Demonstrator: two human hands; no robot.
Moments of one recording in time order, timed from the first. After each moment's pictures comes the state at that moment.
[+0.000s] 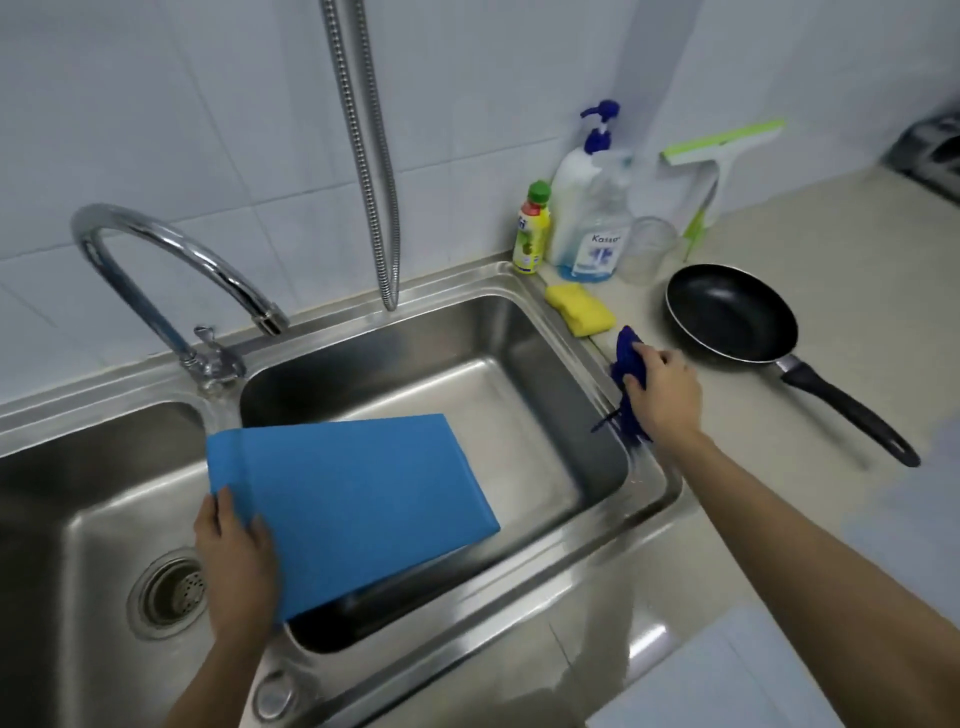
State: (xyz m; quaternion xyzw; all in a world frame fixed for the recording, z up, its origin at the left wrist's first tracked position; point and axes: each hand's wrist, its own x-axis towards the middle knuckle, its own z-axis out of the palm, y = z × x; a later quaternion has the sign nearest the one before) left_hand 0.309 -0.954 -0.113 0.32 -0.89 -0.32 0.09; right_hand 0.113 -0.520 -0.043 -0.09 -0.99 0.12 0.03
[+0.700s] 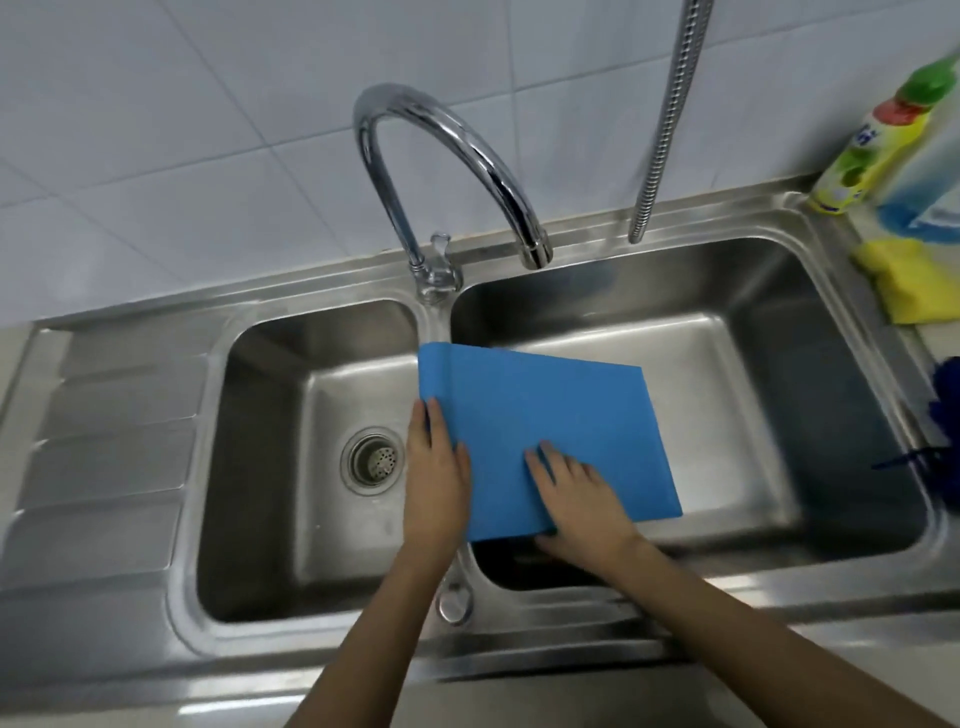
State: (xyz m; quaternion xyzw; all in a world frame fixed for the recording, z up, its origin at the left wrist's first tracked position) left_hand 0.308 -0.955 -0.095 0.30 -0.91 -0.29 0.02; right_hand 0.249 -0.790 -0.118 0.41 -0.89 0.02 -0.21
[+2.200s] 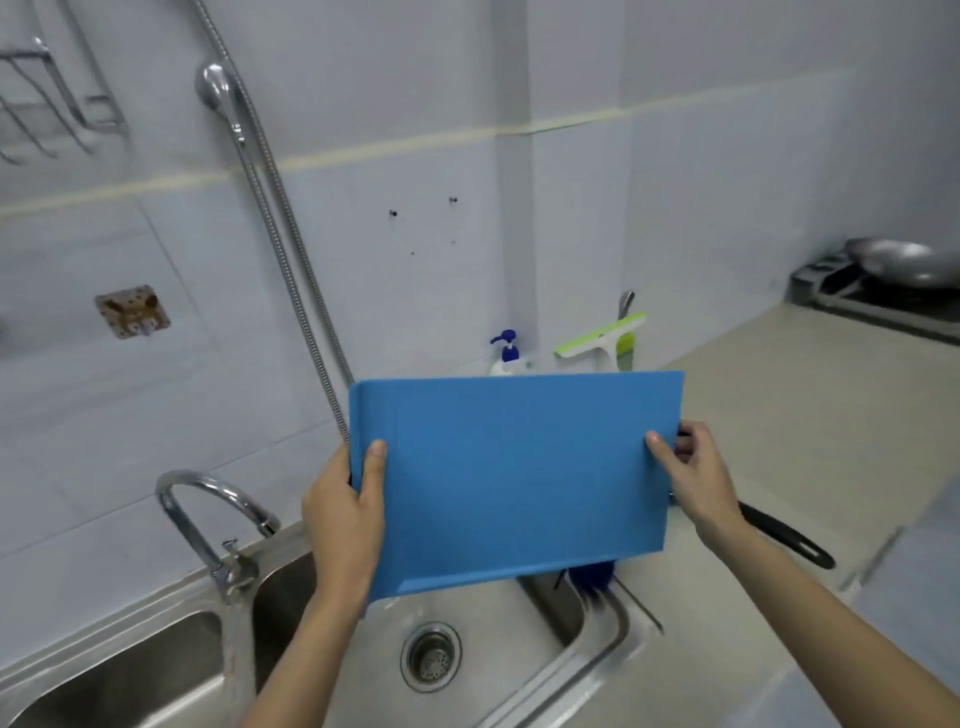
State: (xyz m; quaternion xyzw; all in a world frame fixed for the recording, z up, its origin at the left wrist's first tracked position) left_hand 0.235 -0.758 0.184 0.07 -0.83 -0.45 0.33; right_hand 0.174 -0.431 0.119 -0.12 -0.76 0.62 0.16
